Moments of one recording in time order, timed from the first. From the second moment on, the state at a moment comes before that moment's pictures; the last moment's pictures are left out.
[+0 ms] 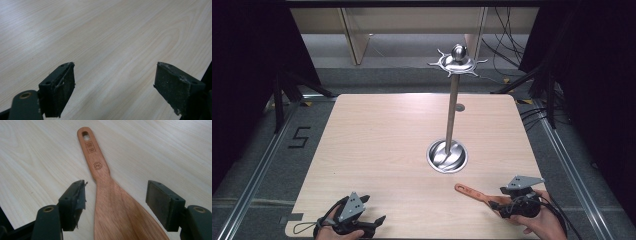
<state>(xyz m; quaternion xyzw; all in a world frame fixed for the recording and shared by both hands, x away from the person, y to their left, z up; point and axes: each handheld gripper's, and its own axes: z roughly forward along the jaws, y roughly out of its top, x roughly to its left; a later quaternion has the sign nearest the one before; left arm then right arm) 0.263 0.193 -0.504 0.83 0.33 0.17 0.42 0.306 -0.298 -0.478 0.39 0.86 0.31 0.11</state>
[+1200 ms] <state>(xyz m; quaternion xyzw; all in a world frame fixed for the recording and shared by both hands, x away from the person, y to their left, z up) 0.266 0.194 -0.504 0.83 0.32 0.18 0.42 0.319 -0.269 -0.465 0.34 0.91 0.22 0.08</state>
